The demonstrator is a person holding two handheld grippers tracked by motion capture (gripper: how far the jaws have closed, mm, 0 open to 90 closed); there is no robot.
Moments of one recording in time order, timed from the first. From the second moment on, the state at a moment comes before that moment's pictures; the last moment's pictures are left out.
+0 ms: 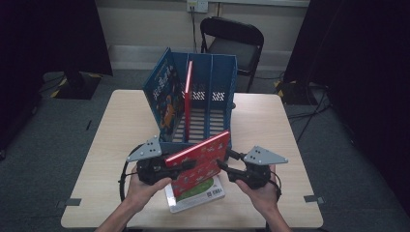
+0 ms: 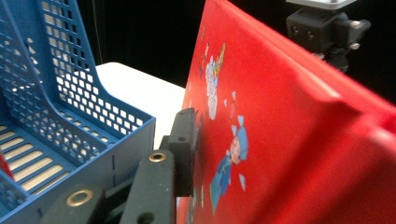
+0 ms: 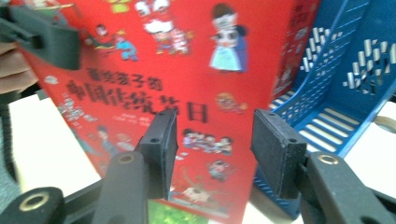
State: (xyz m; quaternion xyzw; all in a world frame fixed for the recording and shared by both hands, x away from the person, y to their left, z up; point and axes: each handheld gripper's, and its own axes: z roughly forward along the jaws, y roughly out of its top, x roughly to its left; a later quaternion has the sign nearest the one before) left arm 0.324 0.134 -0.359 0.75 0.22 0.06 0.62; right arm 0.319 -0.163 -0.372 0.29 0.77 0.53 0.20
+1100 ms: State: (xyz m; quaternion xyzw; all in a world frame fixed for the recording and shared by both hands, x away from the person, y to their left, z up) left arm 0.320 0.144 -0.338 0.74 0.22 0.03 0.64; right arm 0.333 -0.148 -0.375 0.30 0.76 0.53 0.22
